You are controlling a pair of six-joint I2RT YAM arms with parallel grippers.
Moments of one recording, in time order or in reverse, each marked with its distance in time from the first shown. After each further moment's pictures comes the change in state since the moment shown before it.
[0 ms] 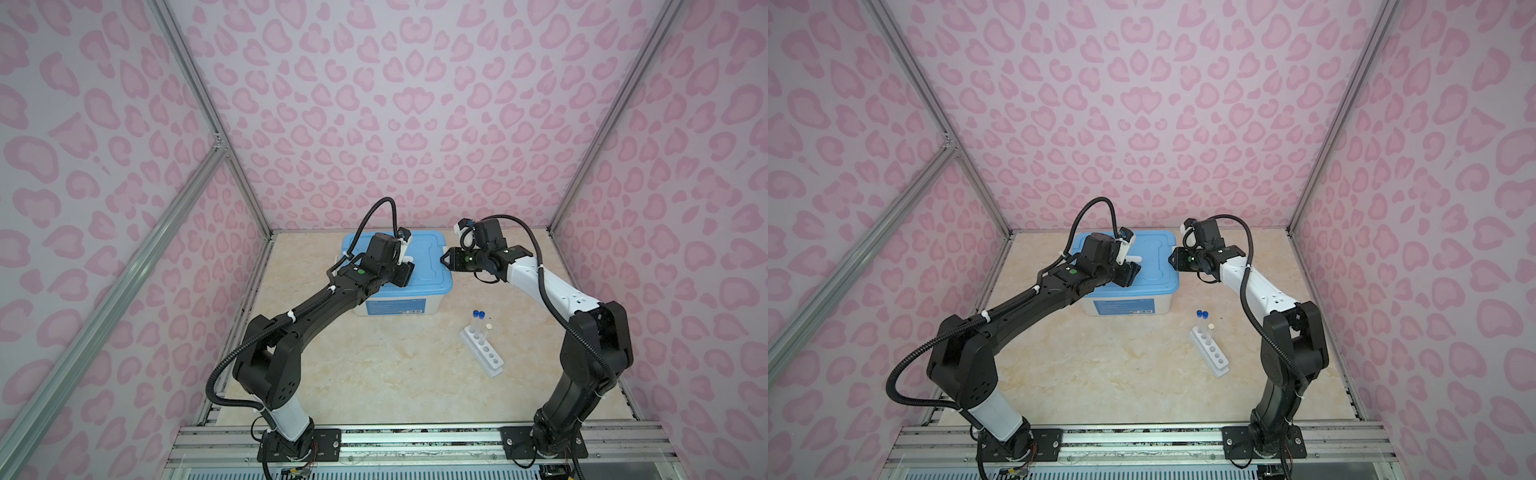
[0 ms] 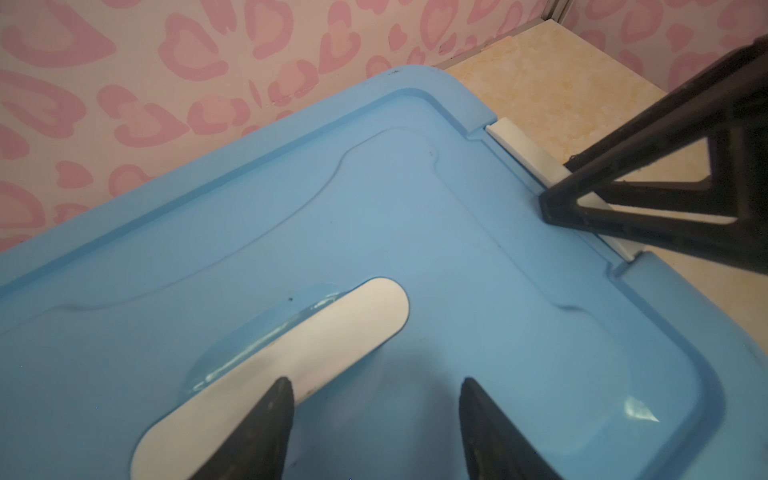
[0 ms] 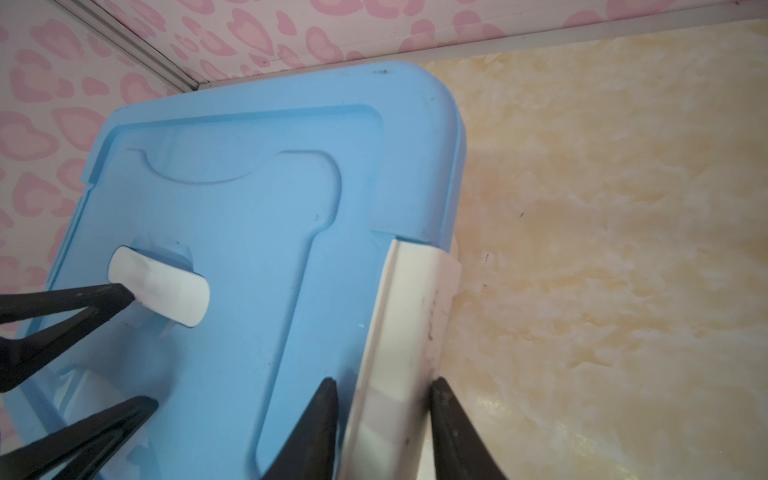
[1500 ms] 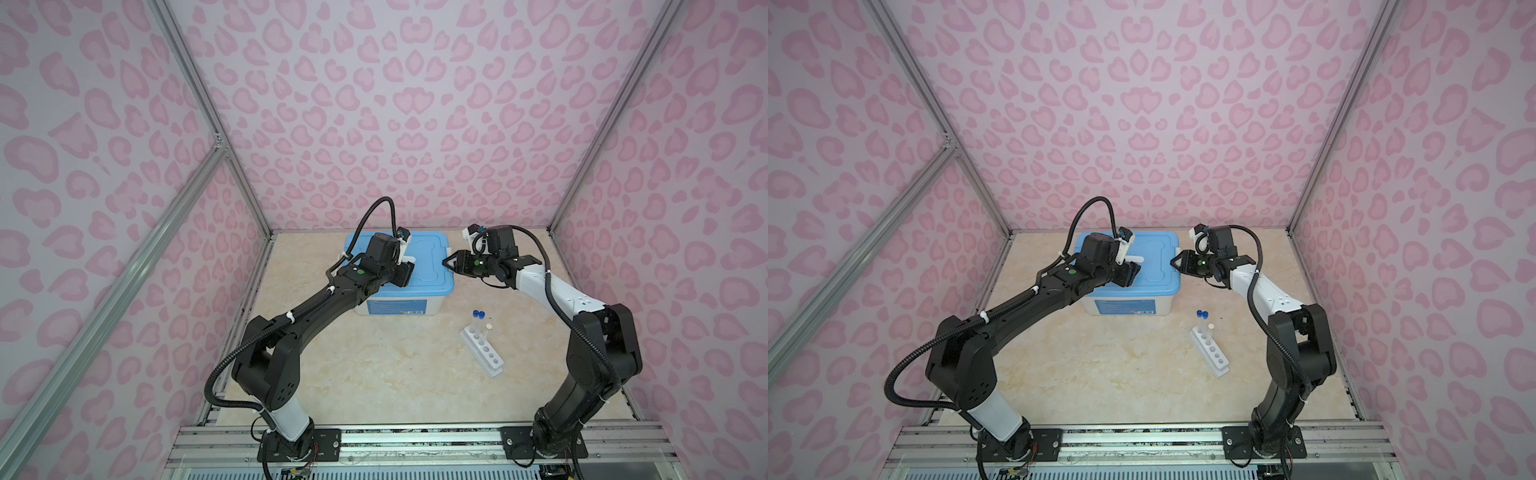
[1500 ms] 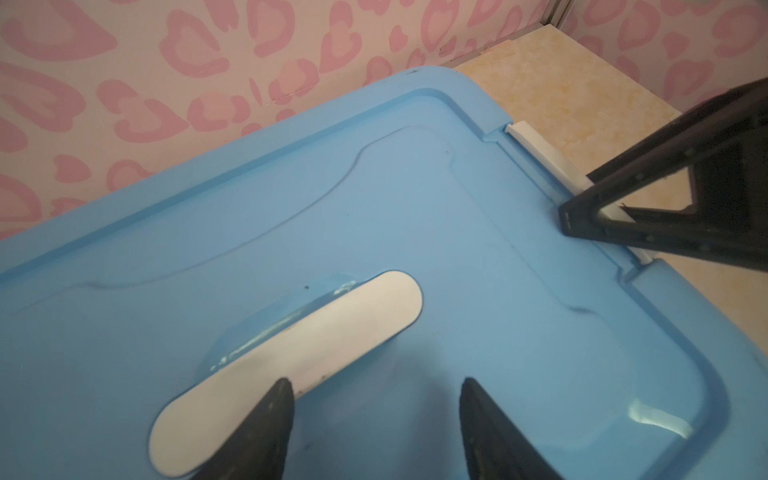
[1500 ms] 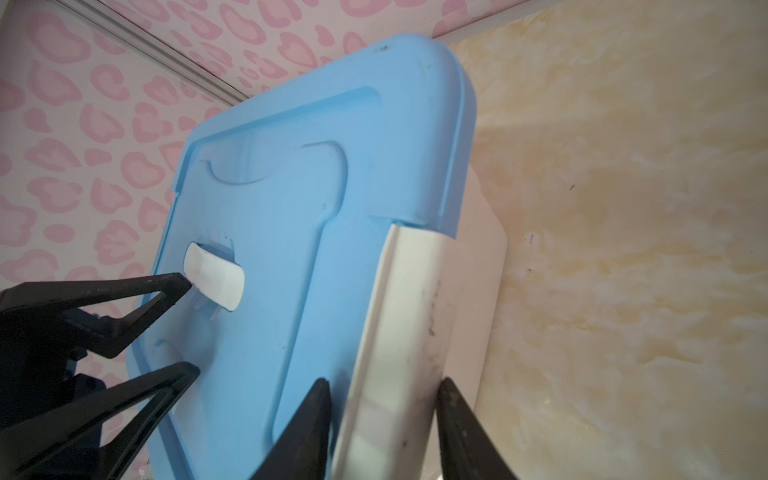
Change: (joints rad) left arm 0.000 -0.008 -0.002 -0.003 -0.003 -0.017; right arm -0.080 -0.038 -0.145 0.169 -0.229 0.112
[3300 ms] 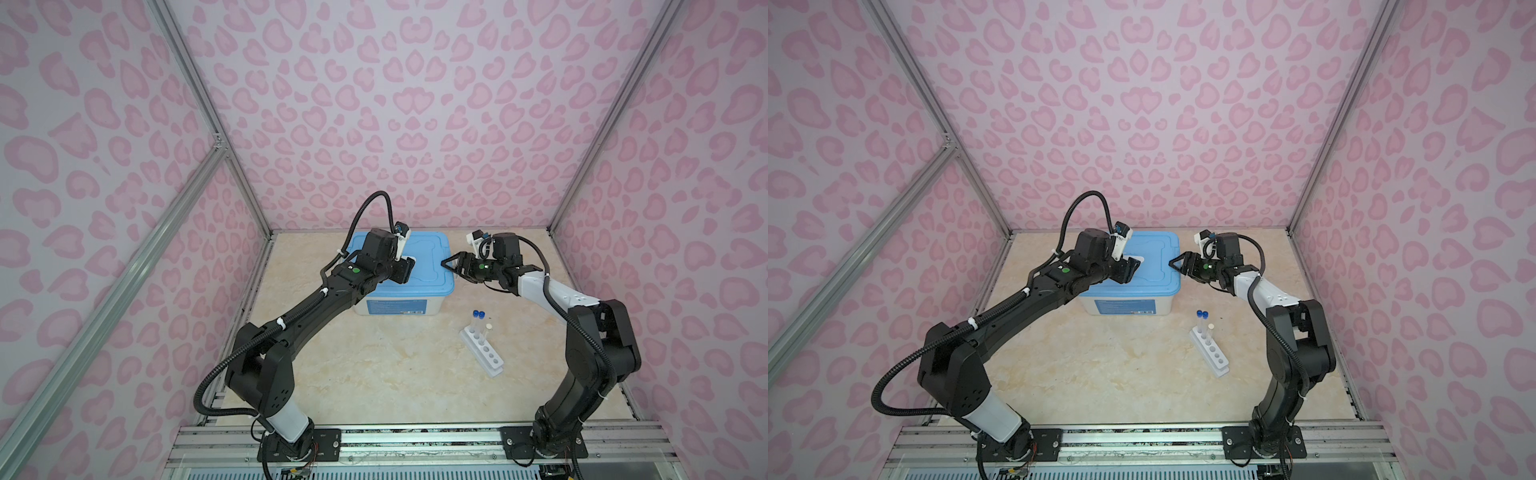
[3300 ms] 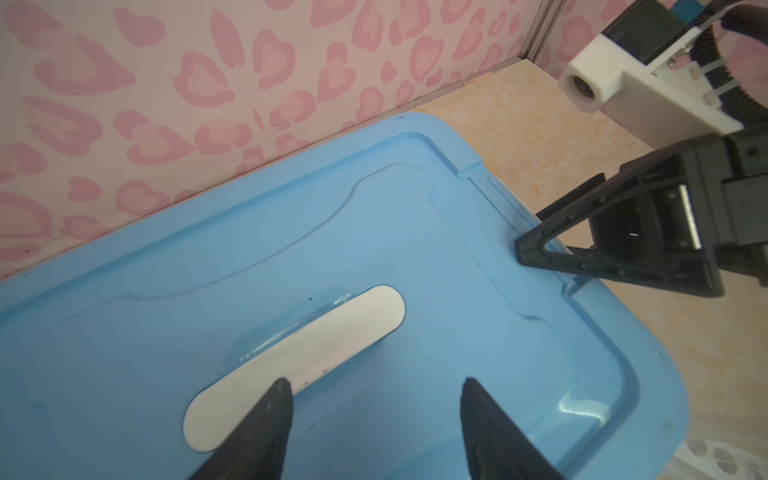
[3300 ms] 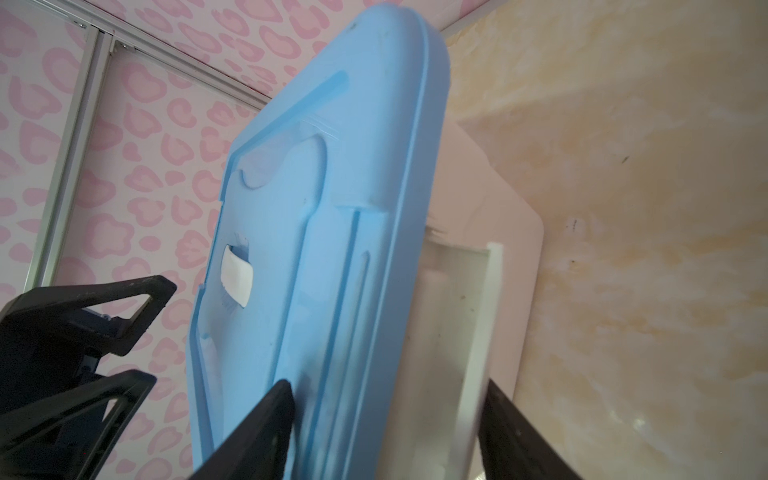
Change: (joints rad) left arm 0.000 -0.040 0.024 -0.026 0.018 -0.008; right arm -0.067 0.023 -0.126 0.240 -0.202 0.147
